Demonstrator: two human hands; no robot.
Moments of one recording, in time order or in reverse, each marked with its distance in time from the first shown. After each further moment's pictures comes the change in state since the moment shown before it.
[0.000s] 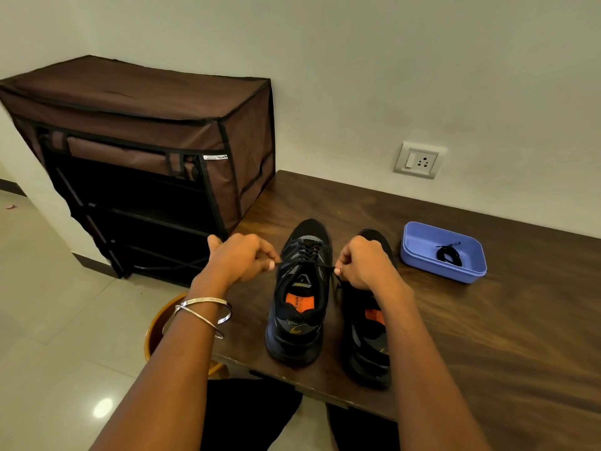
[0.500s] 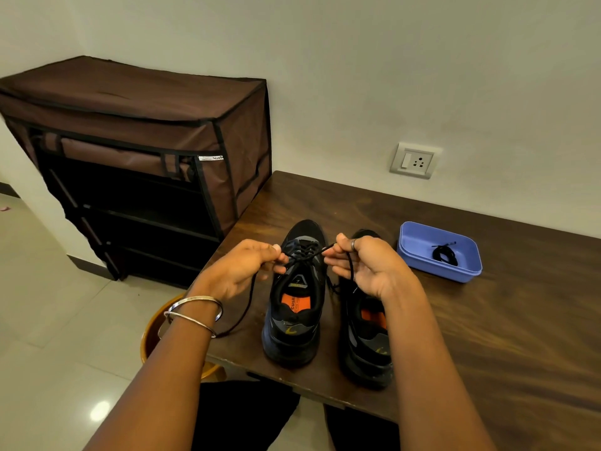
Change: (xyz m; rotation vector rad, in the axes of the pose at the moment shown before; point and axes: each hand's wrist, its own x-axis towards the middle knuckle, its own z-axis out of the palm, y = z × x) left_hand -0.006 0.021 0.008 -1.137 -0.219 -0.169; right_hand -0.002 0.000 -0.005 1.218 -0.143 0.273
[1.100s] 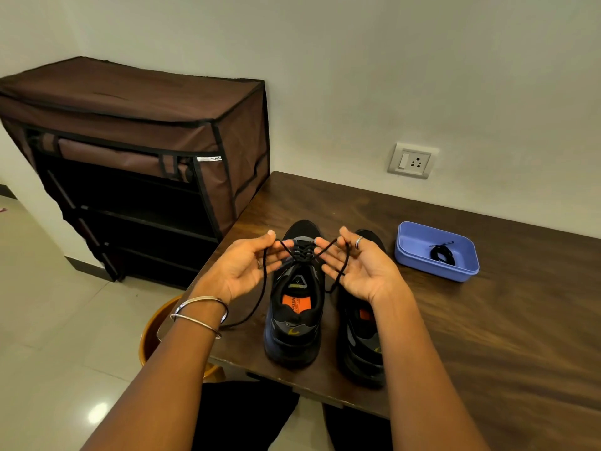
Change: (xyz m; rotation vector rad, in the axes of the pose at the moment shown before) left_hand 0.006 0.001 0.004 -0.585 -0.003 -0.076; right_hand 0.008 0.013 -0.003 0.400 -0.104 0.095
